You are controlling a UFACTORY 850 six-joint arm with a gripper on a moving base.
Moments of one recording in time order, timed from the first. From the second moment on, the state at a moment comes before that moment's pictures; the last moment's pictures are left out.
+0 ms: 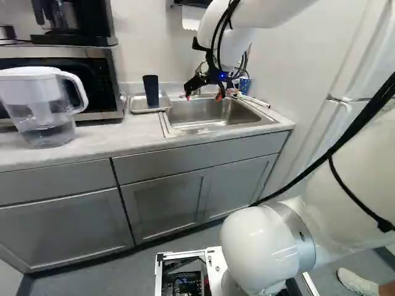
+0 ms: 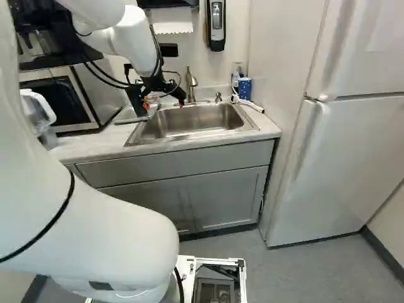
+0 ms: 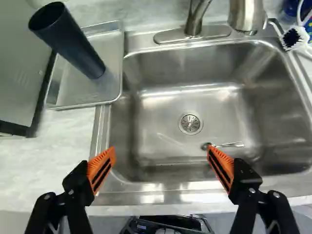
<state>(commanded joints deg) 5.4 12.9 -52.5 9.8 -28.0 -8.4</state>
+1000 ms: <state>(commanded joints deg) 5.4 12.9 -52.5 9.8 -28.0 -8.4</state>
